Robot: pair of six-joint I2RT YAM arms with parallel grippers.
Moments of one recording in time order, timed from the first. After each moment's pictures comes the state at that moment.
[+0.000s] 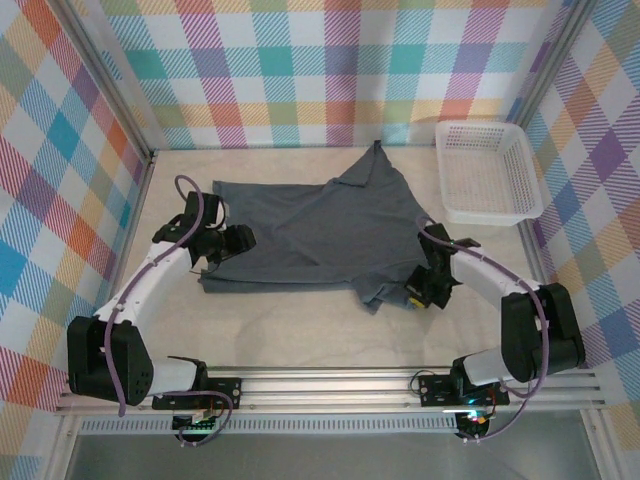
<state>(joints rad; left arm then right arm) -0.17 1.31 0.98 -0.66 0.19 -0.52 0.30 1.42 0.80 -0.84 -0.21 0.87</state>
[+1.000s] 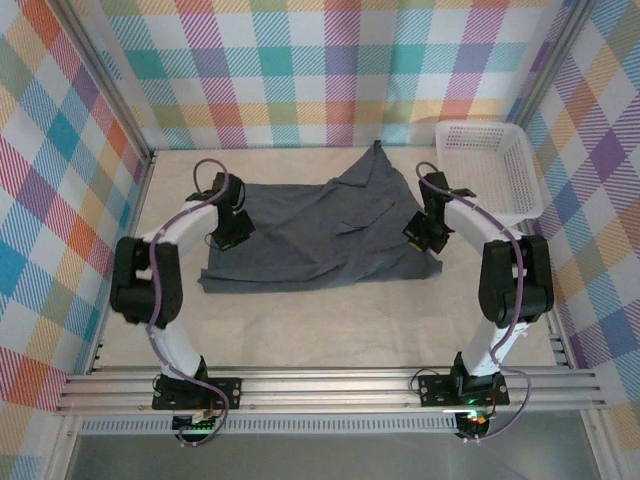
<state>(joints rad) -0.17 1.84 1.29 -0.70 0.00 -0.69 0.18 1.77 1.24 -0.82 -0.05 0.81</state>
